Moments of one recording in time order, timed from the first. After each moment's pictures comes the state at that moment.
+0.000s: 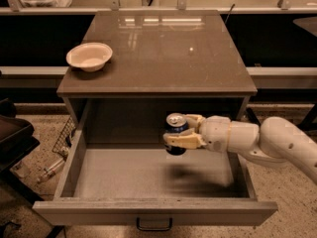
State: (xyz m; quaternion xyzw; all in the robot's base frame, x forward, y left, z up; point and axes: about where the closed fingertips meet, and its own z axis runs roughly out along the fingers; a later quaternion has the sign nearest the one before) arm 0.525 -0.055 0.763 -0.41 0.64 0.39 0.53
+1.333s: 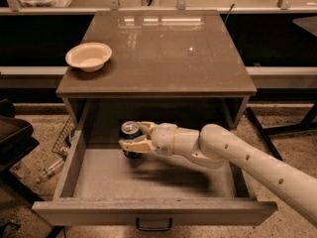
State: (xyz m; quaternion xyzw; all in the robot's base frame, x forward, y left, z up) arm 0.552 0.079 0.704 -0.42 0.61 0.41 0.53
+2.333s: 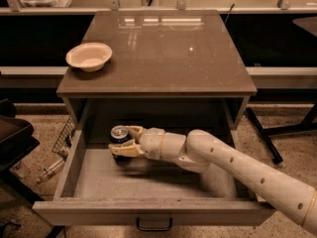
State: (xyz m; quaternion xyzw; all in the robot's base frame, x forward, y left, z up) arm 0.556 0.117 0.682 -0.42 0.59 0.43 0.54
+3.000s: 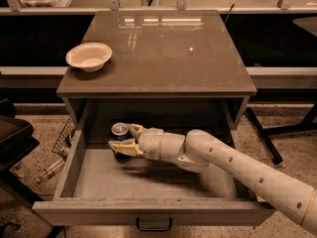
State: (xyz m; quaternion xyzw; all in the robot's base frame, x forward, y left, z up) arm 0.554 0.120 0.683 -0.42 0.59 0.43 0.54
